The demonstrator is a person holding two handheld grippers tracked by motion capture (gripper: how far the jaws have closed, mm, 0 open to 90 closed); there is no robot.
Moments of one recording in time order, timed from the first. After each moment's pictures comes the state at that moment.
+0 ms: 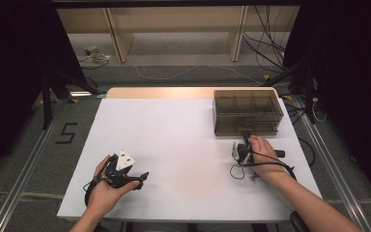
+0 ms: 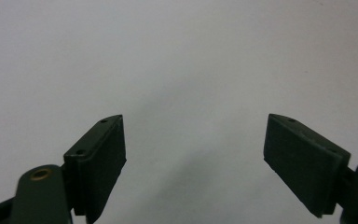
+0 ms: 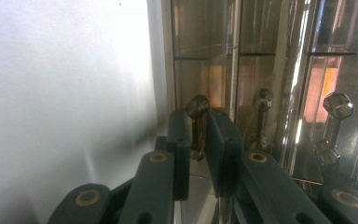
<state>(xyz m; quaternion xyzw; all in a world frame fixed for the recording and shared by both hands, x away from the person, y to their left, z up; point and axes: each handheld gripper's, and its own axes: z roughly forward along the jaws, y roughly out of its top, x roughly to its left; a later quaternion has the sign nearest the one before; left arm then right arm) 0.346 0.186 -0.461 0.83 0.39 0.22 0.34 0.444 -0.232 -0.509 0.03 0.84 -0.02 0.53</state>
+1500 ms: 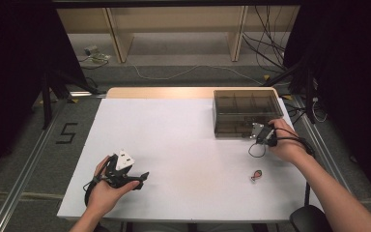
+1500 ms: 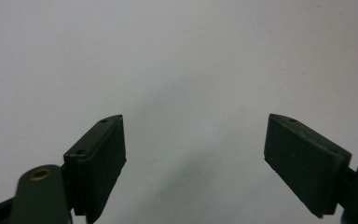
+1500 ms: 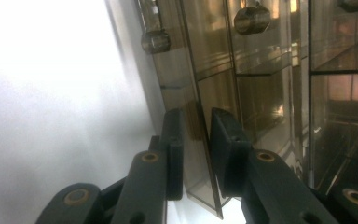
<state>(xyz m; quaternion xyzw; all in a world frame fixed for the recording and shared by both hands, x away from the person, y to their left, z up) 0.345 0.186 -0.462 0.83 0.39 0.22 0.35 0.490 -0.295 -0.455 0.10 0.94 0.01 0.33</state>
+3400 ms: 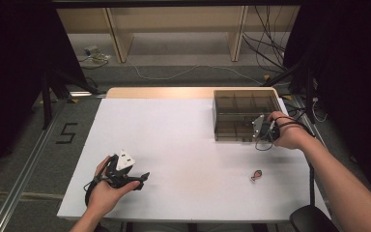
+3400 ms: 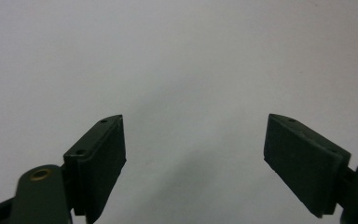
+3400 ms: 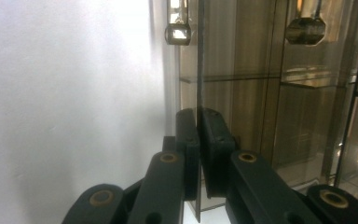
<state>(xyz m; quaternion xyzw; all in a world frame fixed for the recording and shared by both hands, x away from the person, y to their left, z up) 0.345 0.185 -0.462 0.83 0.39 0.22 0.35 0.506 -0.298 -0.435 0.02 0.98 0.00 0.19</state>
